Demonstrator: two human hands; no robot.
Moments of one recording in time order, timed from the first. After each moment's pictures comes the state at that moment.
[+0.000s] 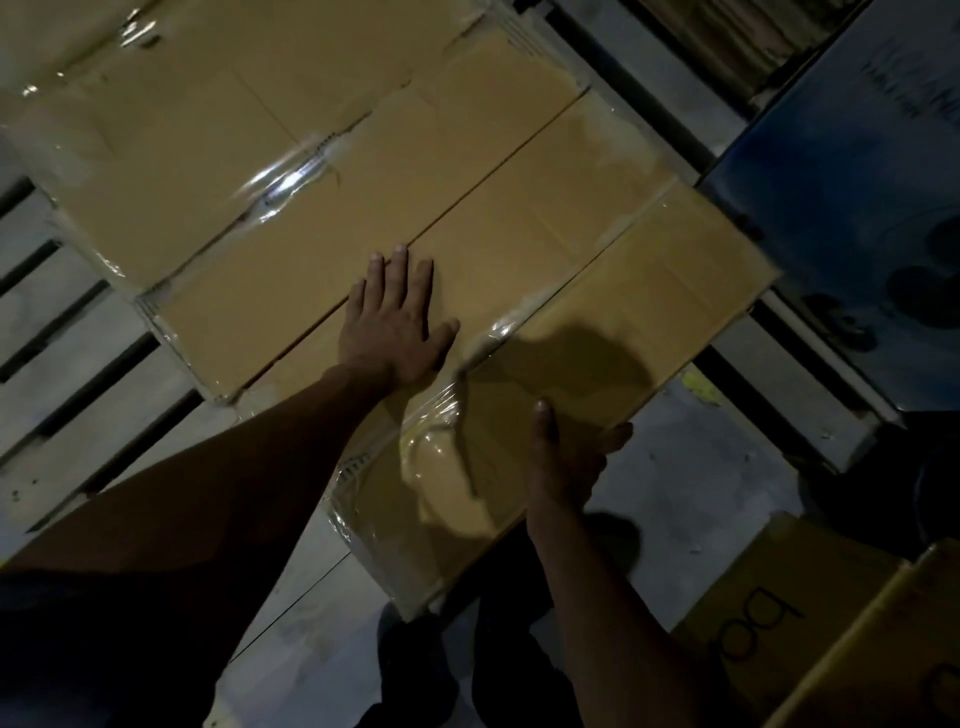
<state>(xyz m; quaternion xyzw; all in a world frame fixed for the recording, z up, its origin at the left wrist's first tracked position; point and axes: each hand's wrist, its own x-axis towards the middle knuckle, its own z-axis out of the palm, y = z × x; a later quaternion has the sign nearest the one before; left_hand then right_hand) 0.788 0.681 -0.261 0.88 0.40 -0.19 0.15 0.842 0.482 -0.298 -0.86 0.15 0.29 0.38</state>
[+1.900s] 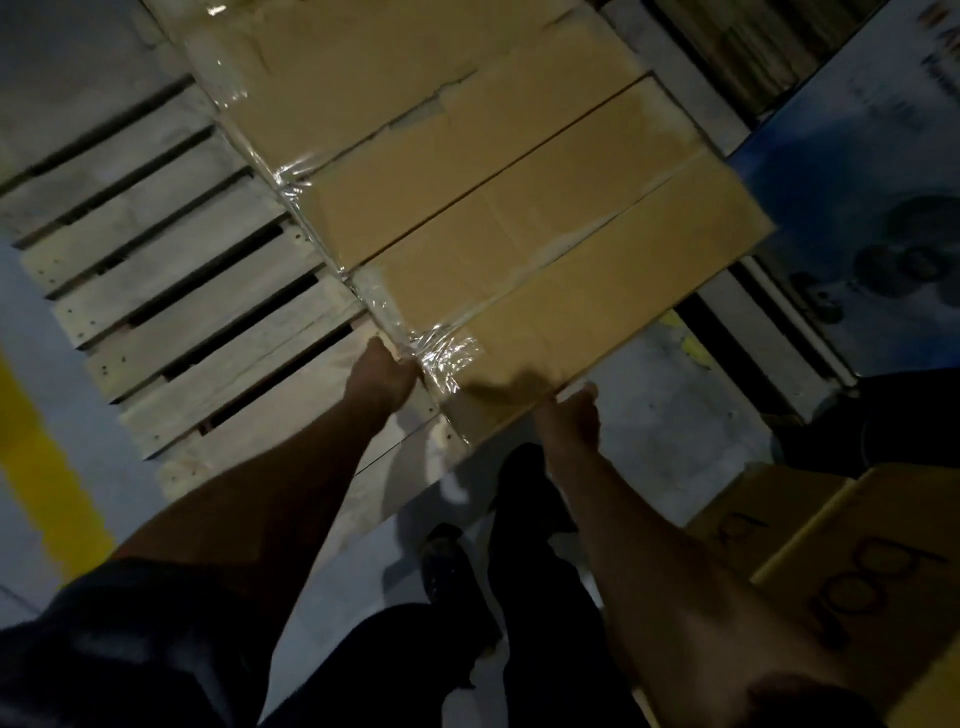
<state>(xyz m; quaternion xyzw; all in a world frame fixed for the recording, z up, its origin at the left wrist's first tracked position) 0.604 0.569 -0.205 0.61 0.66 -0.07 0.44 0.750 0.427 -0.204 -0.89 0.02 0.40 0.22</state>
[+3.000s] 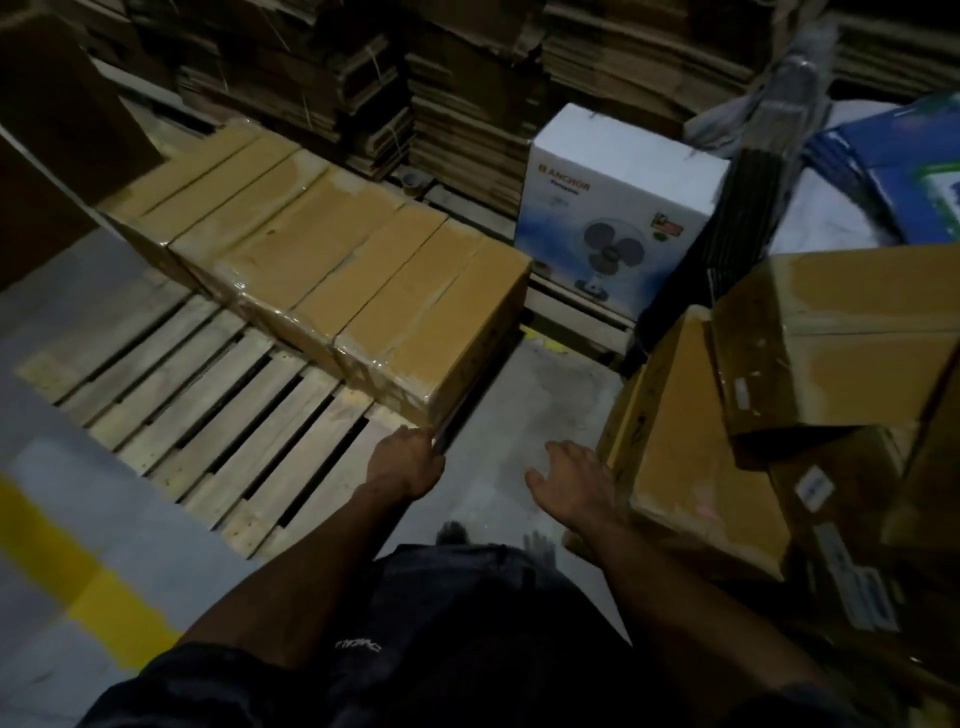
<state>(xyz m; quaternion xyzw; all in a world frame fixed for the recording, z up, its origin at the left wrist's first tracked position) 0.445 0.305 0.075 0.92 0.28 -0.19 0.19 0.557 0.097 0.089 -0.92 -0.24 0.29 0.05</state>
